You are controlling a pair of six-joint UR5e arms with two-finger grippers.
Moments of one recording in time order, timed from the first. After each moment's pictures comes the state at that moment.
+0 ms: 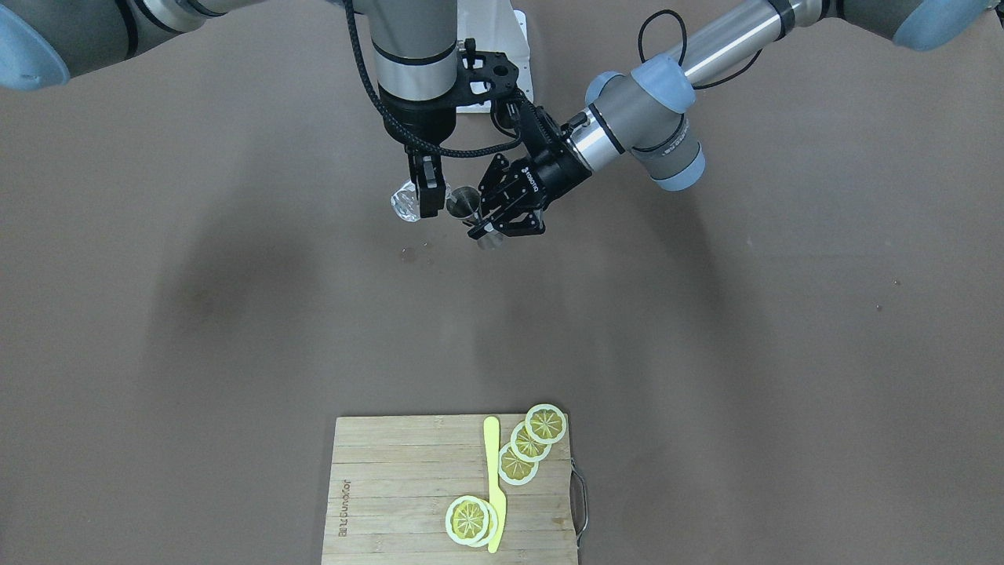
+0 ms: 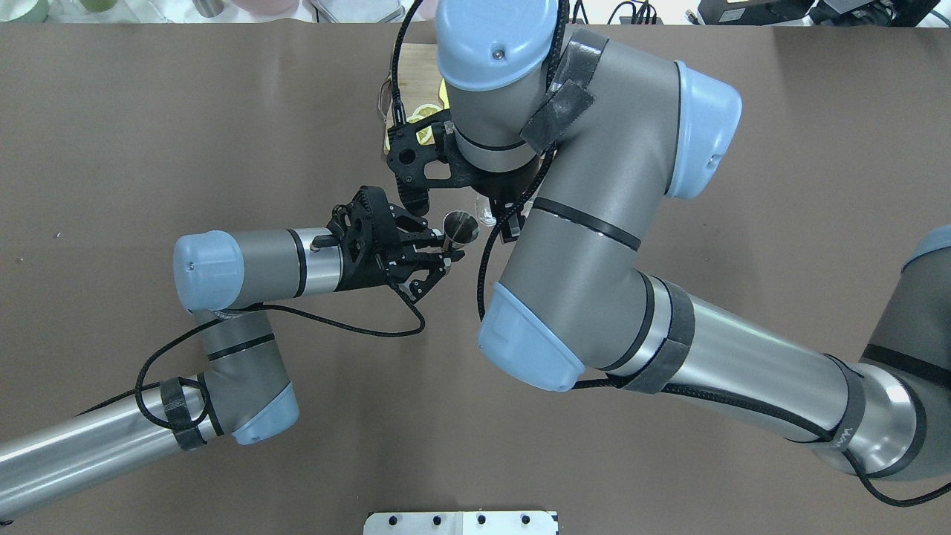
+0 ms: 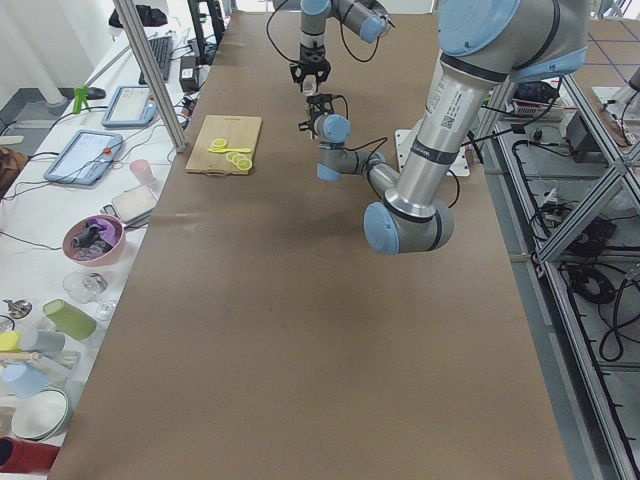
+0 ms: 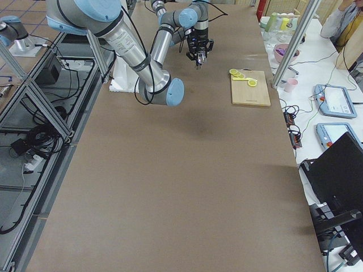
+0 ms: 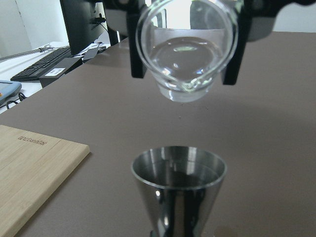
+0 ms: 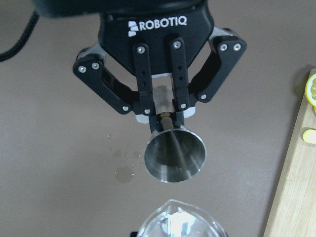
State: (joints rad) left arm -0.50 -2.12 -1.45 -2.90 -1.73 -0.22; right arm 0.61 -0.62 1.77 -2.07 1.86 -0.68
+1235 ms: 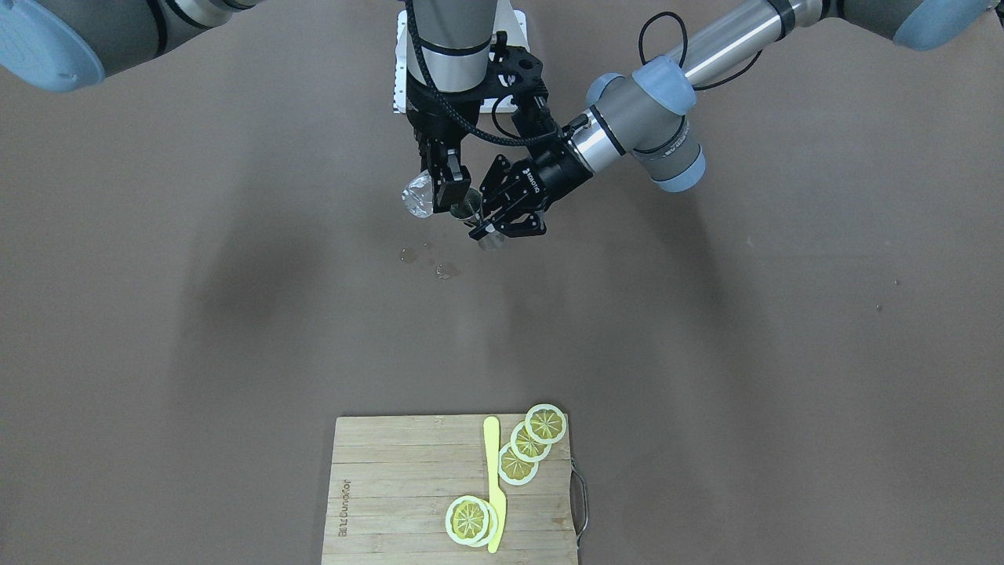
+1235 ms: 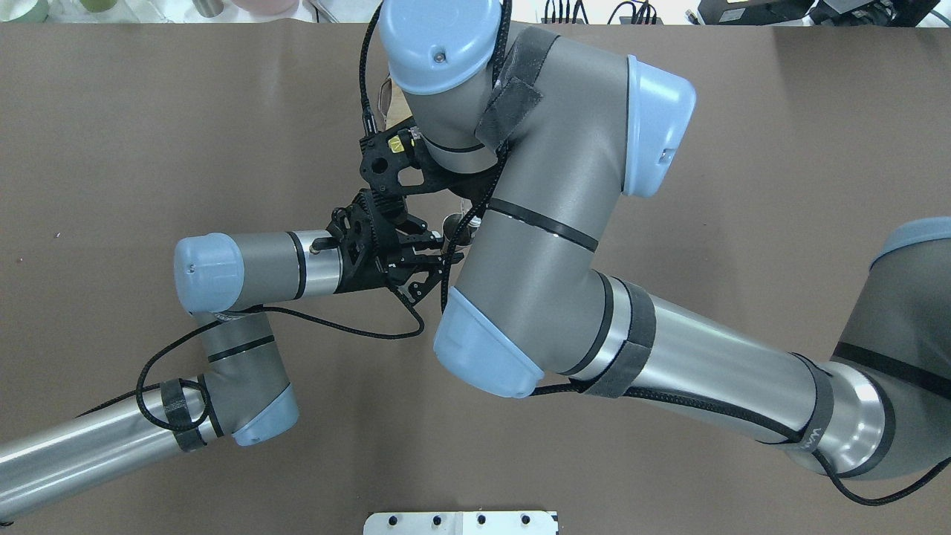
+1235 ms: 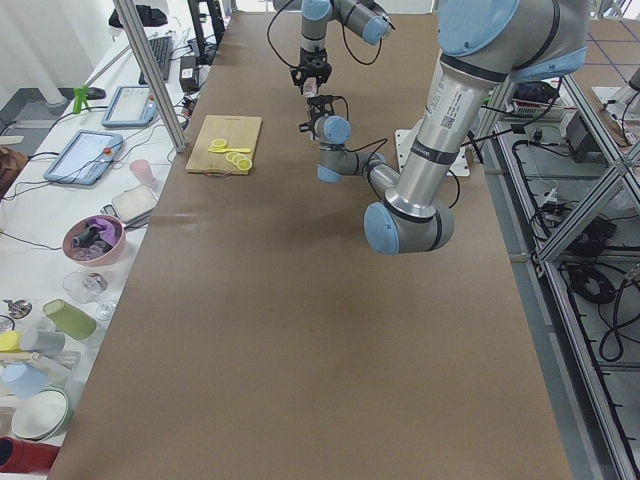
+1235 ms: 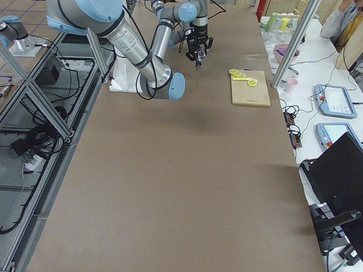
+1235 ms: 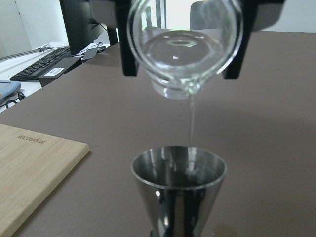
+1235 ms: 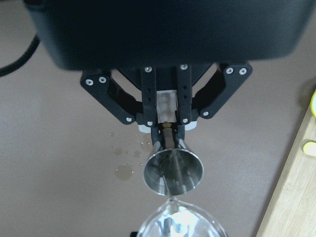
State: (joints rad) left arm -0.50 -2.12 -1.44 -2.91 -1.73 -0.22; right arm 0.59 -0.55 1.71 -2.13 1.82 -0.74
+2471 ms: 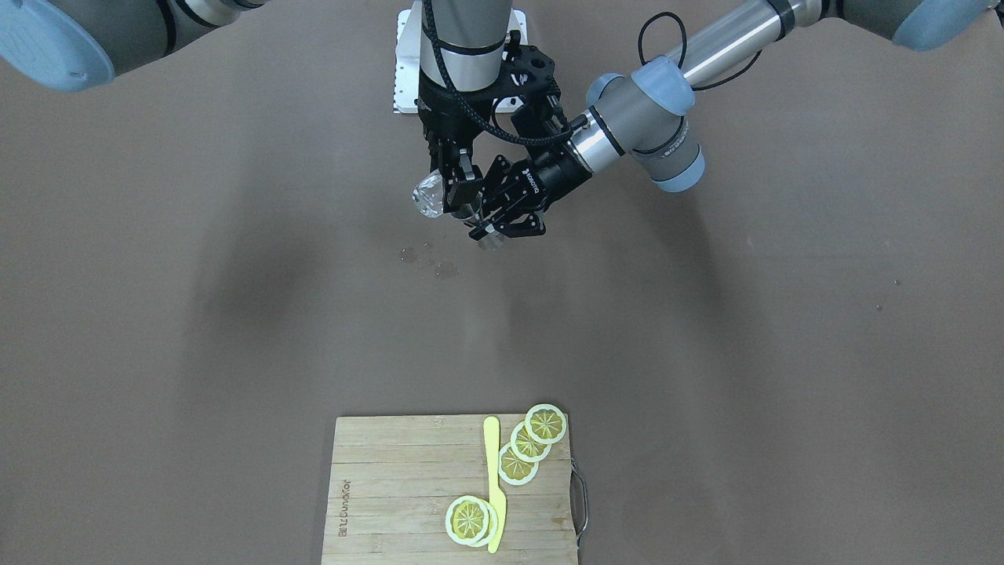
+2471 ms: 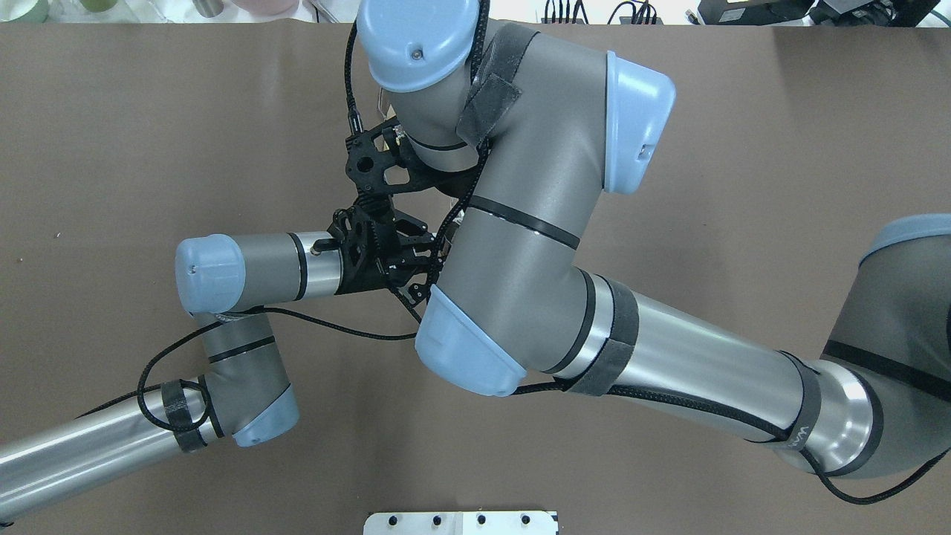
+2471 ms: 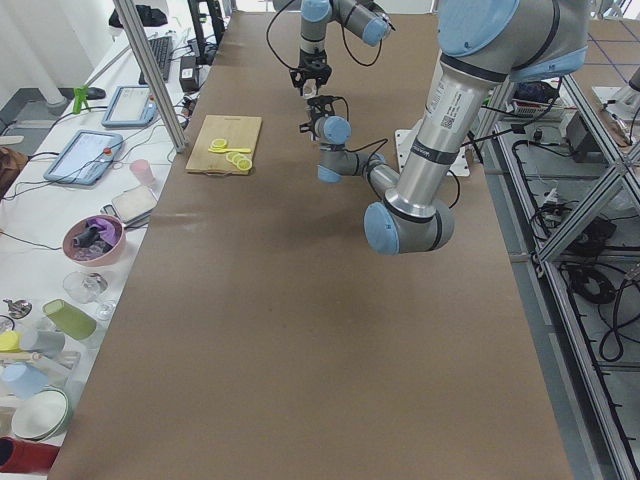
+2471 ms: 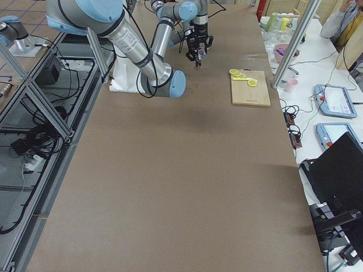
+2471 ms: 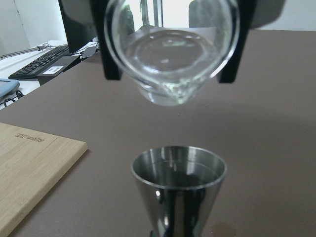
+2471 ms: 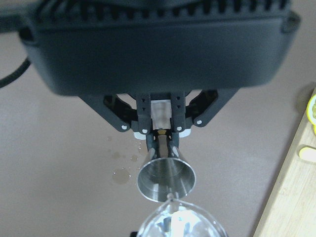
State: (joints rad) left arm -0.50 -2.12 -1.44 -2.91 -1.73 -0.22; right arm 0.59 -0.53 1.69 -2.13 1.81 -0.74
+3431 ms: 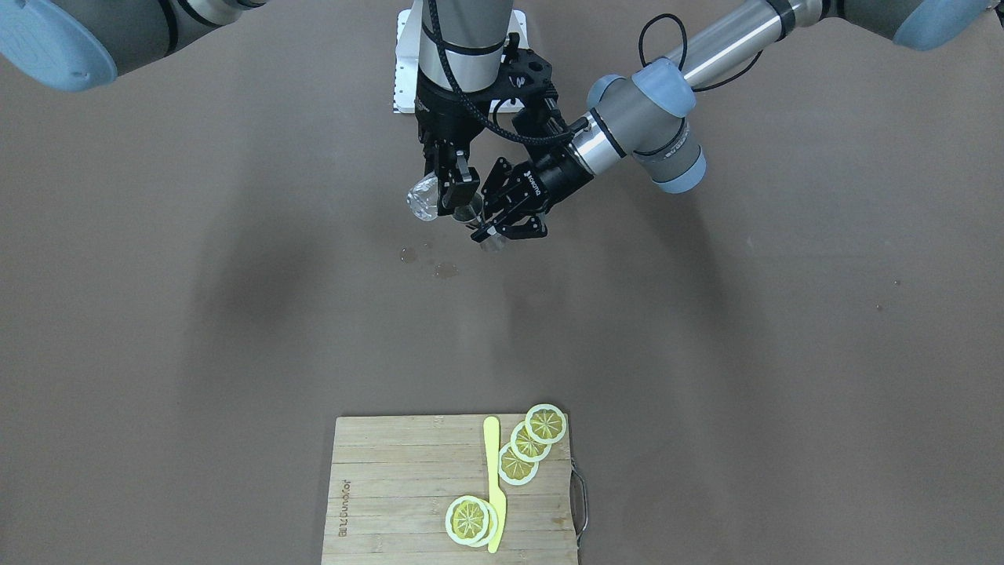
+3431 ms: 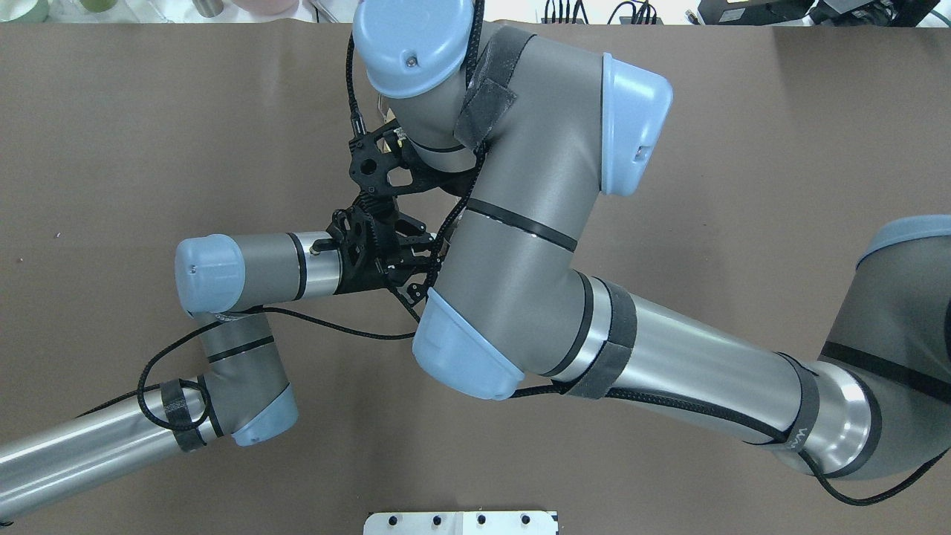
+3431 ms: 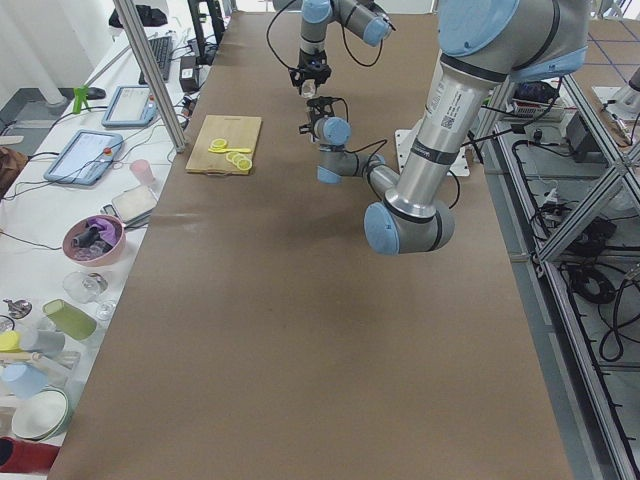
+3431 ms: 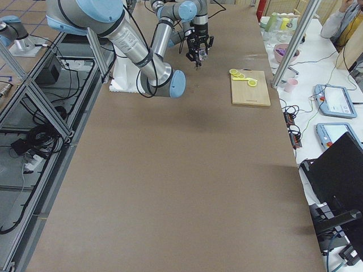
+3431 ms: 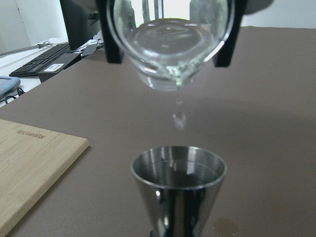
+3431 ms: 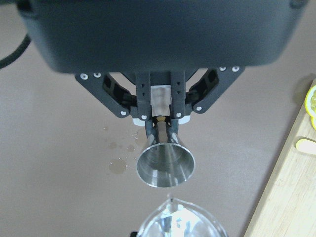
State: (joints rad) left arm -0.50 -2.12 -1.43 -2.91 -1.73 -0.22; right arm 0.58 -0.52 1.69 -2.15 1.77 -0.75
